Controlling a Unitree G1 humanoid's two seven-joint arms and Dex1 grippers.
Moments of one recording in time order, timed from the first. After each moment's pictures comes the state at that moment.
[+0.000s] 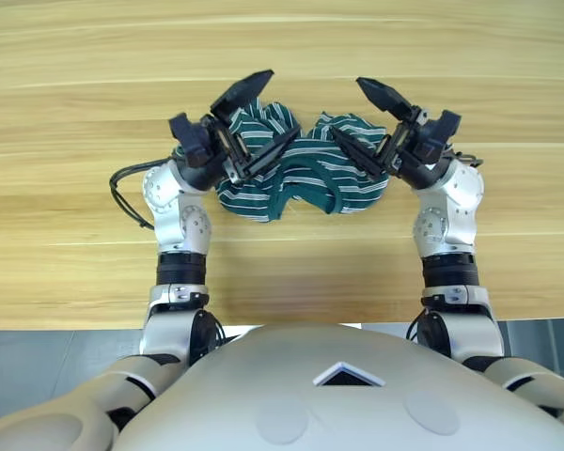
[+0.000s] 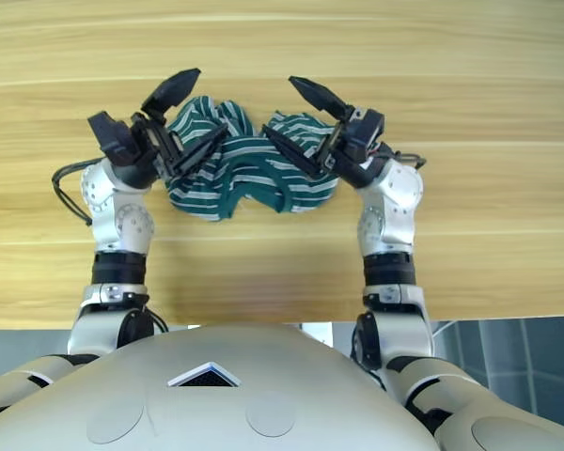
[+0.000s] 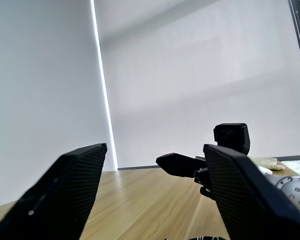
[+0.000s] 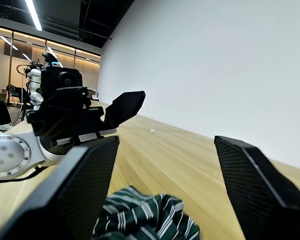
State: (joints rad) left arm -0.15 0.04 0.07 0.26 -0.45 -0.43 -1.27; right arm -0.15 -0.16 -0.03 0.28 0.42 -0.39 1.16
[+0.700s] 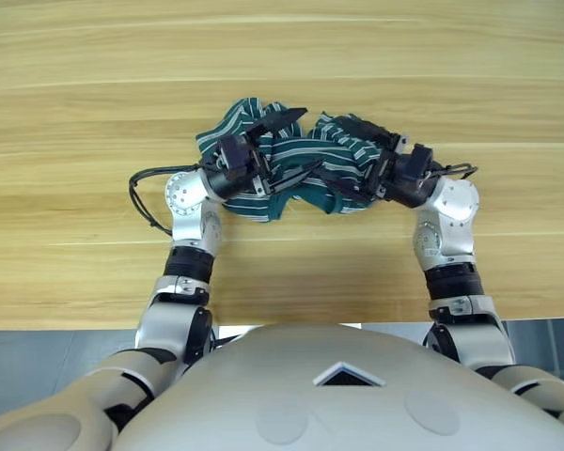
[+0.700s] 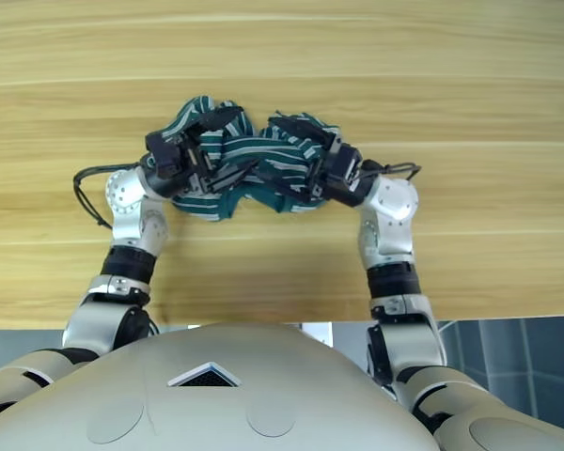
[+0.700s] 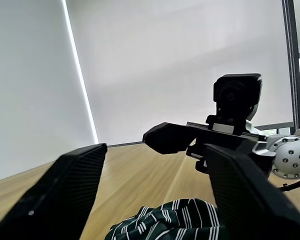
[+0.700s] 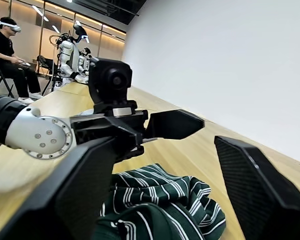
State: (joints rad) left arm -0.22 0.07 -0.06 0.49 -0.40 -0.59 -1.28; right arm -0.11 -0.22 0.09 0.28 0.38 -0.53 1.20
